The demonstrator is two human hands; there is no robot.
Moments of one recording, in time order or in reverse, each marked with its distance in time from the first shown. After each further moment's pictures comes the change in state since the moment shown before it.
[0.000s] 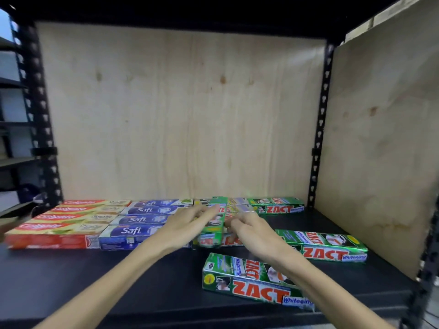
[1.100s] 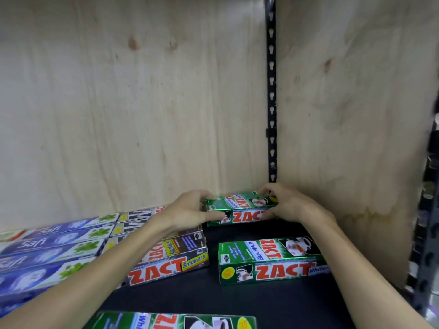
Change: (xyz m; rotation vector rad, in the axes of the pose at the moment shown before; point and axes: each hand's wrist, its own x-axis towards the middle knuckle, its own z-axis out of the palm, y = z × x) left_hand 0.163 0.070 0.115 0.130 -0.171 0.120; right_hand 0.082 0.182 -0.157 -0.300 0.131 0.306
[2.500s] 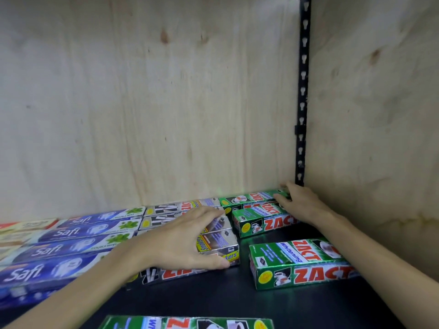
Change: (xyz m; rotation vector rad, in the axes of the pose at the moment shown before) left_hand -0.077 -0.045 -0.025 0.412 -0.191 0.230; right_hand 0.036 -0.005 0.036 -0.079 0.161 -0.012
